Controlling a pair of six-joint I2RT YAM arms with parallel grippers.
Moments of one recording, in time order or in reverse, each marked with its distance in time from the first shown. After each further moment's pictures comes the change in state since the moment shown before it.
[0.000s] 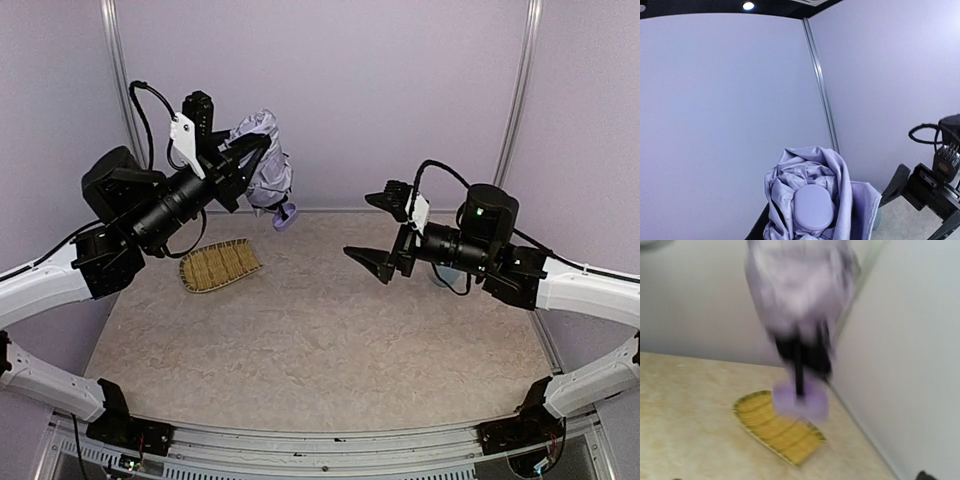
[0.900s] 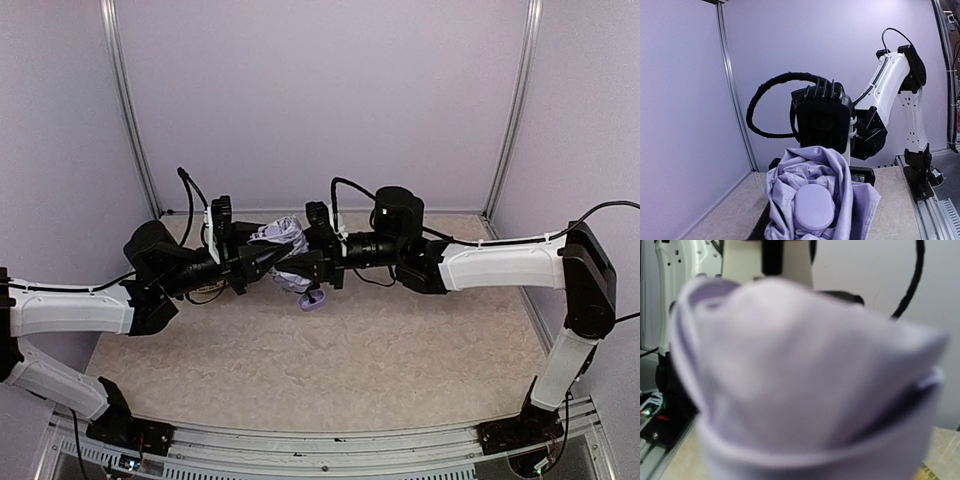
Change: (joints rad) left arm 0.132 0.099 -0.418 0.503 0.580 -0.193; right arm 0.044 0.505 0.269 0.262 -0.469 0.147
